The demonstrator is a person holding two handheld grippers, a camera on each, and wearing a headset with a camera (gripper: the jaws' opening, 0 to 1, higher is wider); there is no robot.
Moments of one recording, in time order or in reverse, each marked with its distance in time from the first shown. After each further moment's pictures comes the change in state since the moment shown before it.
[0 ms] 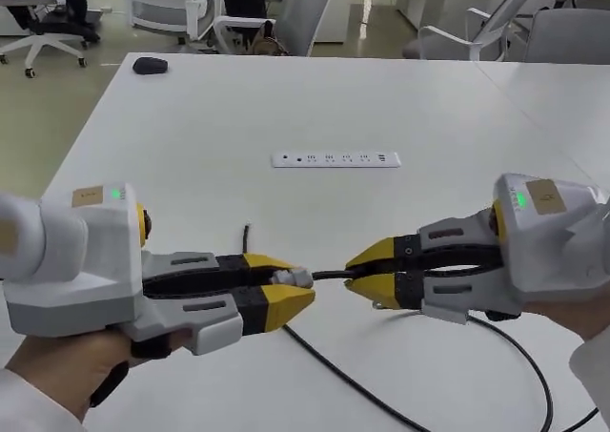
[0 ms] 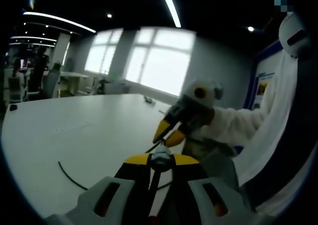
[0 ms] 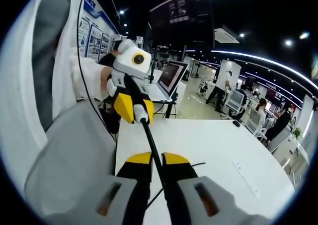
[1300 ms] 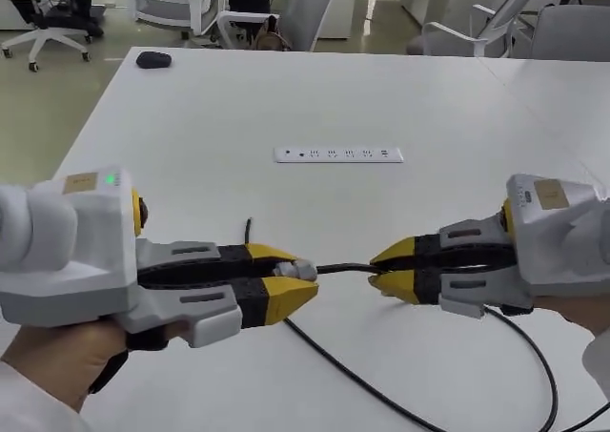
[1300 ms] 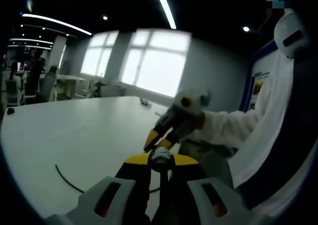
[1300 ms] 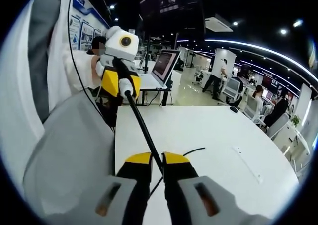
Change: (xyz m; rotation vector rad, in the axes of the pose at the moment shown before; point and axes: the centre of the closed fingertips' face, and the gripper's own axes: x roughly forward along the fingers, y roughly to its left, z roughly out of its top) left arm 0.001 -0.015 0.006 0.017 -0.015 -0.037; right arm 0.000 0.000 -0.031 0.069 0.084 -0.016
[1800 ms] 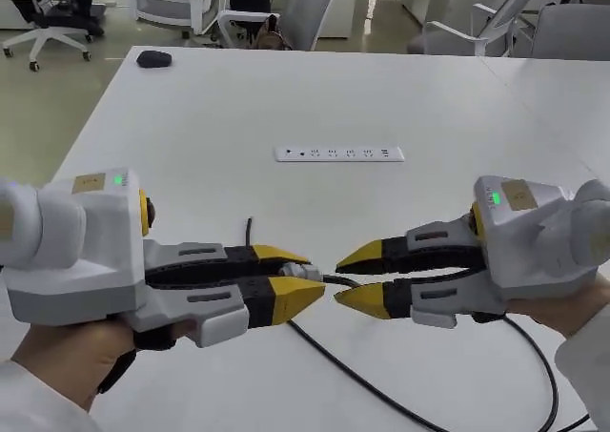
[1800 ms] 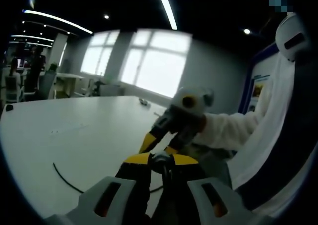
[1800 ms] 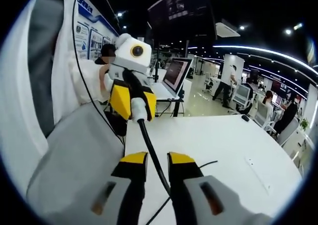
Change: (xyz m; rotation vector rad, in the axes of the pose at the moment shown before) left arm 0.002 0.000 -0.001 -0.020 -0.005 -0.007; right arm 0.019 0.022 0.033 -0.016 -0.095 0.097
